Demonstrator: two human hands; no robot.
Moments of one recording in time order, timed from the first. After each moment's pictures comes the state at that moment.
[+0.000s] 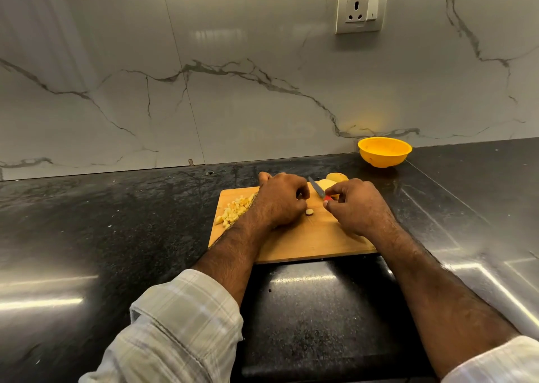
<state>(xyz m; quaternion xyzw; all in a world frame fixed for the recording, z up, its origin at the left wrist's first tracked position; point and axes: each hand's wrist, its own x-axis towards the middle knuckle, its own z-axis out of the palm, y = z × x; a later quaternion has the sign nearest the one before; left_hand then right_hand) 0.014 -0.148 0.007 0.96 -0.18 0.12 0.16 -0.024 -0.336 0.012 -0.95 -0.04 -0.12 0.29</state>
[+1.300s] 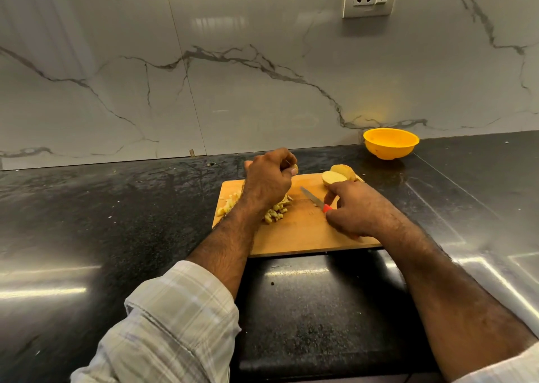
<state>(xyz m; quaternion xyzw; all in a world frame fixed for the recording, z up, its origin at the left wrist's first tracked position) 0.031 -0.125 0.000 0.90 -0.11 0.24 0.34 -0.033 -0.327 0.020 -0.98 -0.07 0.01 0.18</state>
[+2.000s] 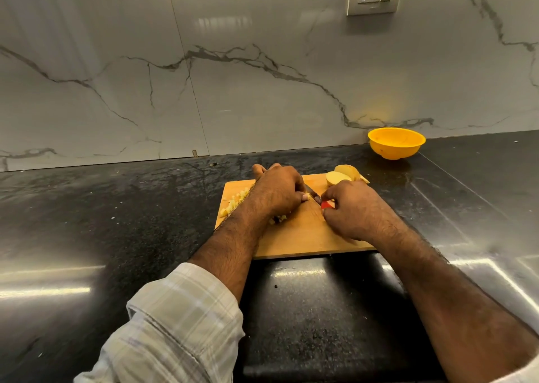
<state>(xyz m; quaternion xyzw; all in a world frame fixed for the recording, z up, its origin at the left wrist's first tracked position) 0.026 -0.136 0.009 0.99 -0.11 0.06 0.08 -0.035 -0.312 0.018 -0.98 -0.09 -0.03 0.17</state>
